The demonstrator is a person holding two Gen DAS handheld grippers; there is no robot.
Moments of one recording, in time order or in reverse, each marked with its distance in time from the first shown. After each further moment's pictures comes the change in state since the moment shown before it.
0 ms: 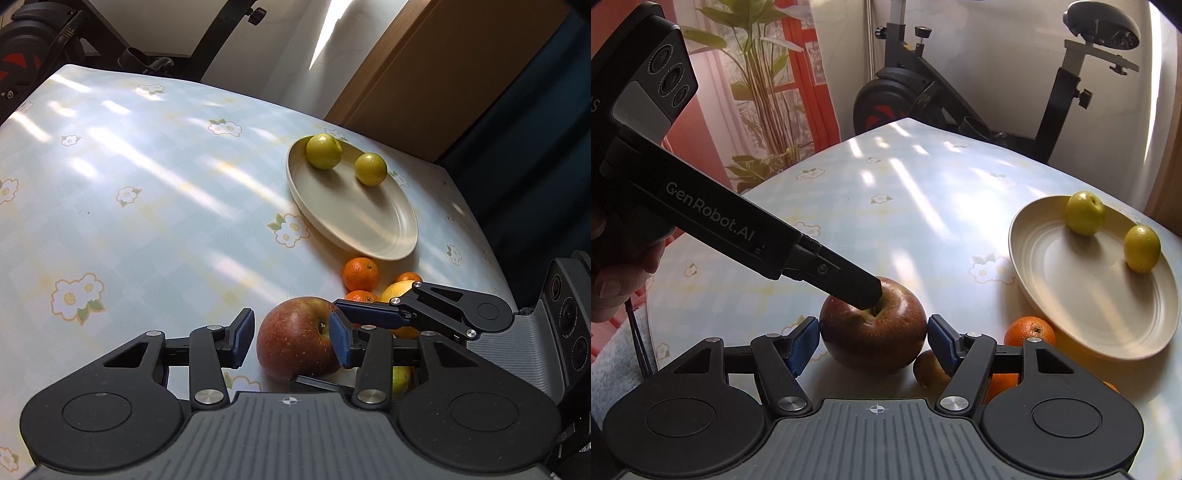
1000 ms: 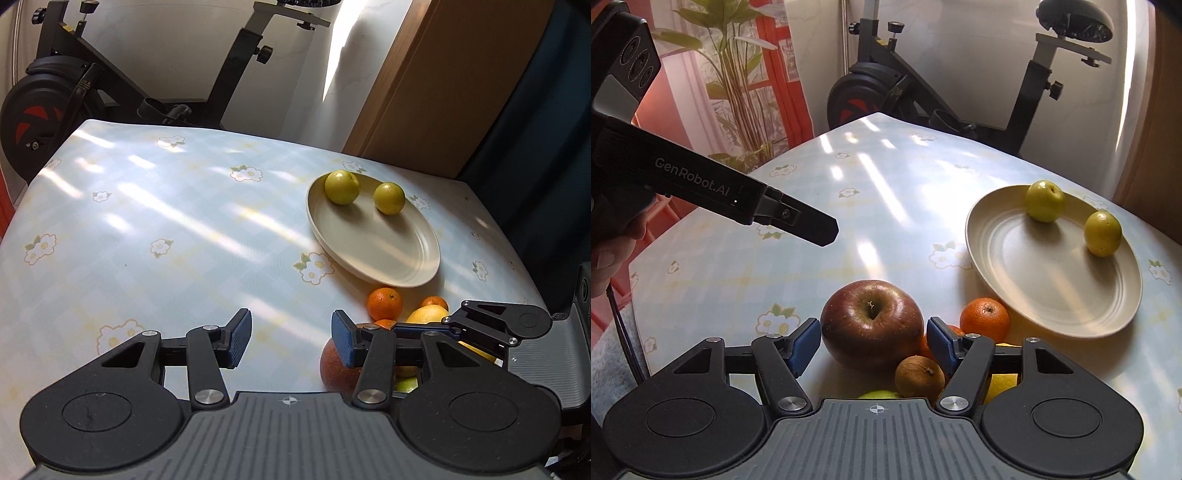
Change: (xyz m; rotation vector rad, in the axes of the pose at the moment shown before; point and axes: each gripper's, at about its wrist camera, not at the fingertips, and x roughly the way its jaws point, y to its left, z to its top) left arm -0.017 -0.016 0.010 0.090 -0.098 0.136; right arm -0.020 -0.006 -0.003 0.016 0.025 -0.080
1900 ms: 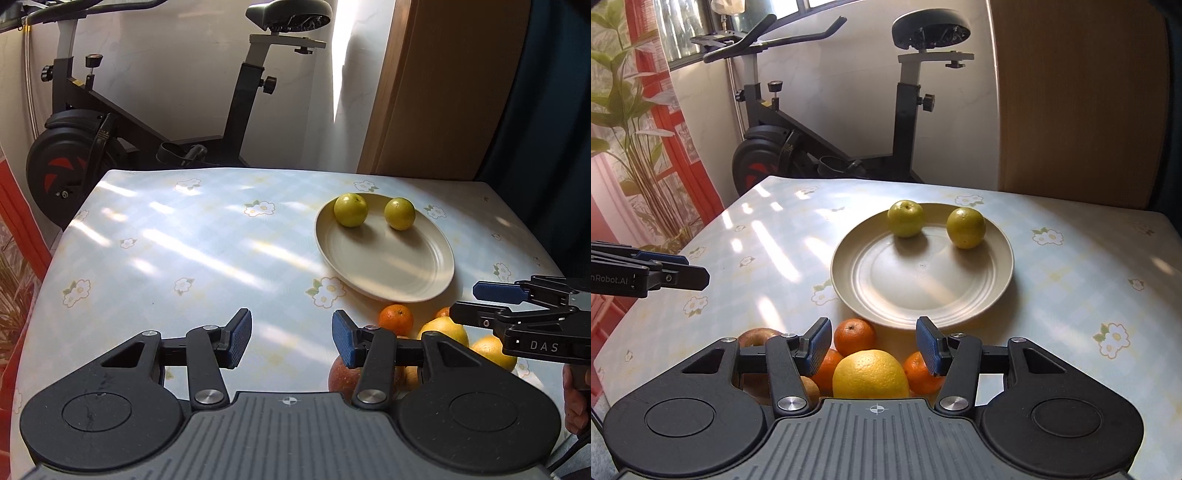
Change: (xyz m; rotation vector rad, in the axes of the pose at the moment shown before) left arm -0.032 -0.027 0.003 0.103 -0.075 0.174; right arm -0.054 -0.065 -0.013 0.292 -0.152 -0.167
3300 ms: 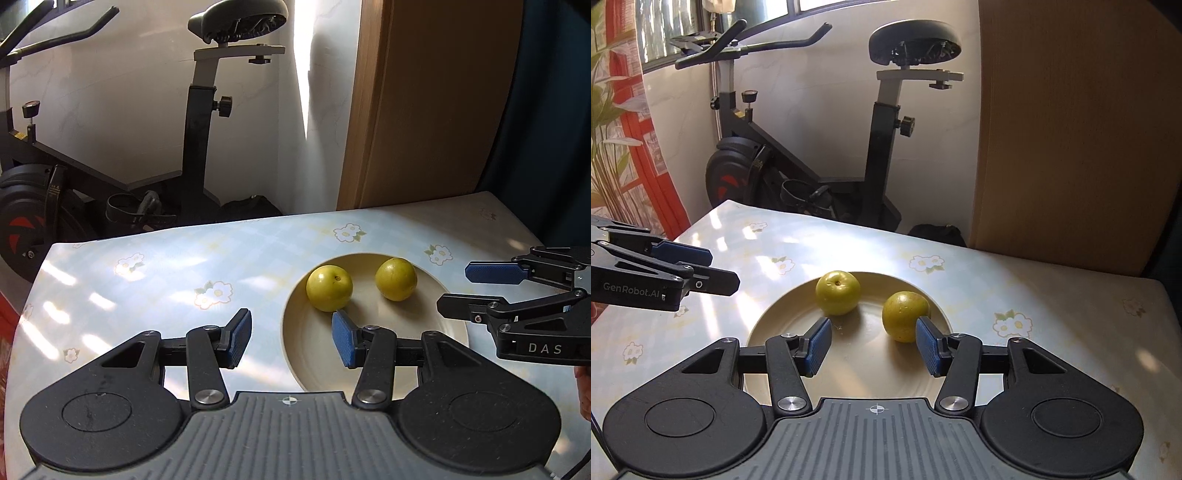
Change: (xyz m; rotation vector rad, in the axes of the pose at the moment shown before) left arm 0.078 -0.044 0.083 0.126 -0.014 -0.013; right arm 0.037 -0.061 0.076 -0.040 -0.043 -0.083
